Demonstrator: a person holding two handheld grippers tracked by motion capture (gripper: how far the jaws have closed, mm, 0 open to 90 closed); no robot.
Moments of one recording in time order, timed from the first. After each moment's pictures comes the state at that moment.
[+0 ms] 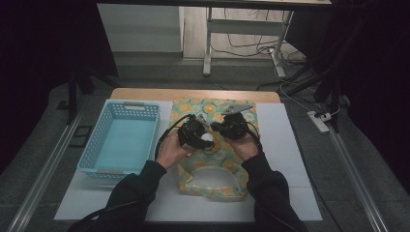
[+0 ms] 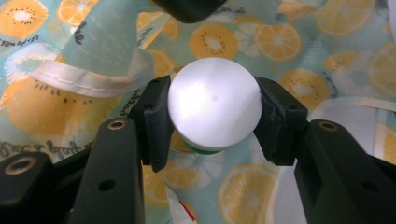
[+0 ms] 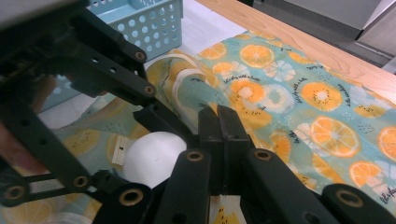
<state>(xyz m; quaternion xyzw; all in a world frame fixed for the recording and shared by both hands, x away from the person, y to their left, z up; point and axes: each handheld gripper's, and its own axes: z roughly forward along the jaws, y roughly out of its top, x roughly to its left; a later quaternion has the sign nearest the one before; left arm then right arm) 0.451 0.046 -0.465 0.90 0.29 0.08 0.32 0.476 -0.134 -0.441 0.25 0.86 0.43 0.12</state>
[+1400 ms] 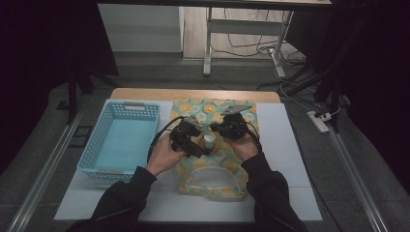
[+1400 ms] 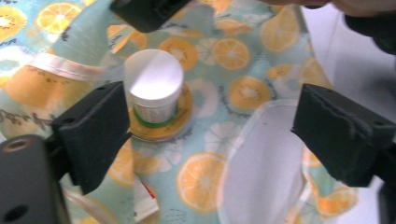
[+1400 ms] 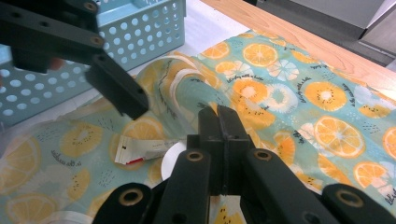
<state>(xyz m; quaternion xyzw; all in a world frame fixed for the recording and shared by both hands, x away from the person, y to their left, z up) 0.416 0.067 -0.445 0.88 0.29 0.03 0.39 0.475 -0.132 -0.441 0.25 0.86 0.43 0.12</state>
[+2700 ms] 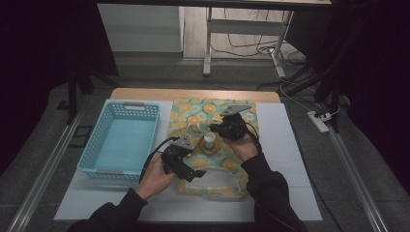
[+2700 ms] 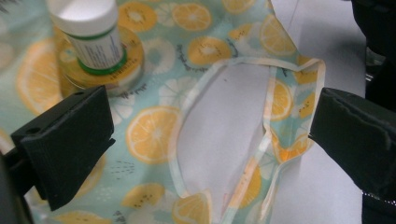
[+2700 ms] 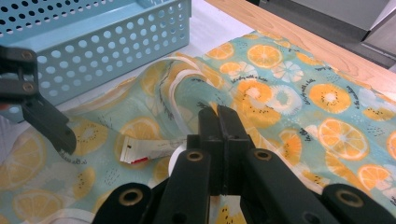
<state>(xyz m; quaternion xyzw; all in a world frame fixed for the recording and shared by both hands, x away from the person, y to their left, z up) 0.364 0.077 -0.477 0.87 0.27 0.03 0.40 0.472 -0.130 -0.440 0.24 0.86 0.43 0.12</state>
